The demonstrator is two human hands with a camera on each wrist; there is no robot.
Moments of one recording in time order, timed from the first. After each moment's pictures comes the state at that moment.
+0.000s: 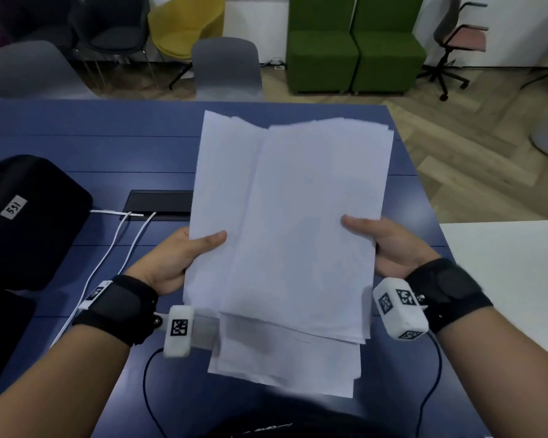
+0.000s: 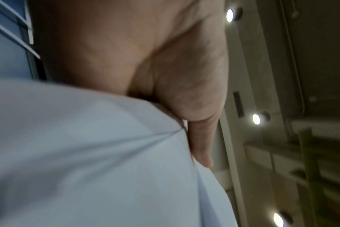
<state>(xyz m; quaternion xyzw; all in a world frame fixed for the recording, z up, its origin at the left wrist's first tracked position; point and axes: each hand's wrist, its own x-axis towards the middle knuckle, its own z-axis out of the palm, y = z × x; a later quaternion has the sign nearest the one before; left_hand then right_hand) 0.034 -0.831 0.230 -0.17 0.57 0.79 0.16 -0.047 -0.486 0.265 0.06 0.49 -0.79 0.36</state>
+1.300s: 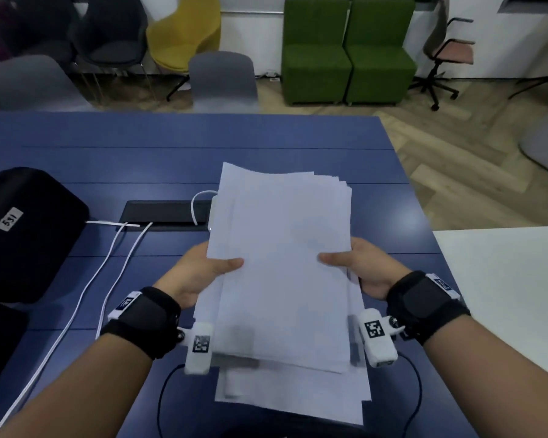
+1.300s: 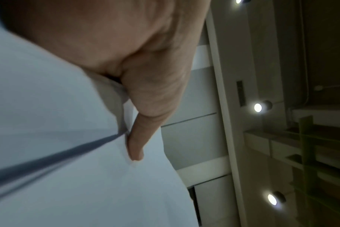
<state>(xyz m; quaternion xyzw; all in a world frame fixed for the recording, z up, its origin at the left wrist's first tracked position) 0.025 -0.803 0.211 -0.20 0.64 0.72 0.16 -0.049 -0.490 0.227 -0.01 0.65 -0.66 0.36</state>
